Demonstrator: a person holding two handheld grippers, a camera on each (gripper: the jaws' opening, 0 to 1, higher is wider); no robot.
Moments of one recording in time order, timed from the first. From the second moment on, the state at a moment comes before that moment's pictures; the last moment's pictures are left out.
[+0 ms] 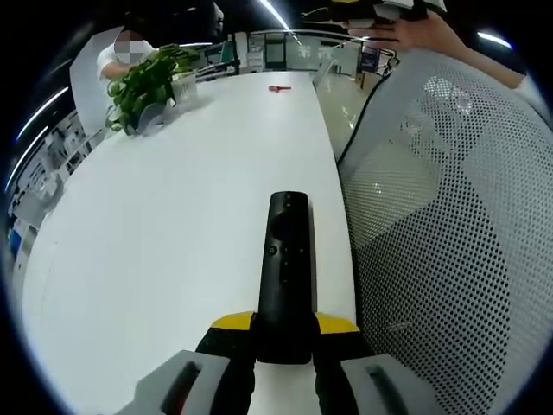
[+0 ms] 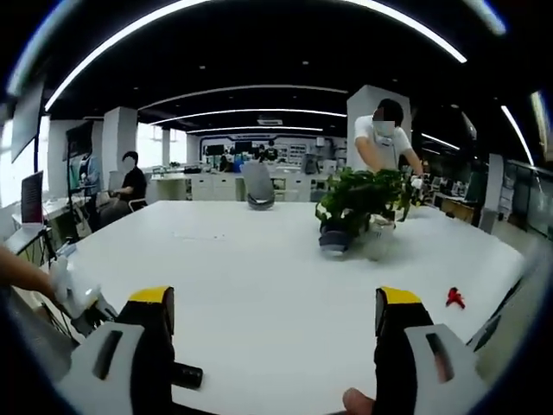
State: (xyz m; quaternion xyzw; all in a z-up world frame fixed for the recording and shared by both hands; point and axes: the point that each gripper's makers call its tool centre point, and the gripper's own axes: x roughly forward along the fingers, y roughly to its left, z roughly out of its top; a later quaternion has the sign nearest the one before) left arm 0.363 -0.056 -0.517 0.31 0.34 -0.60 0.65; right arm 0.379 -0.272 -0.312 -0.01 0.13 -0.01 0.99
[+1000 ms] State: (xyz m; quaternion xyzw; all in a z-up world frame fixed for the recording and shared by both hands) left arm 0.395 -0.051 -0.508 0.36 0.35 -0.58 0.64; right arm 0.379 -0.283 -0.321 -0.03 0.15 -0.04 0.99
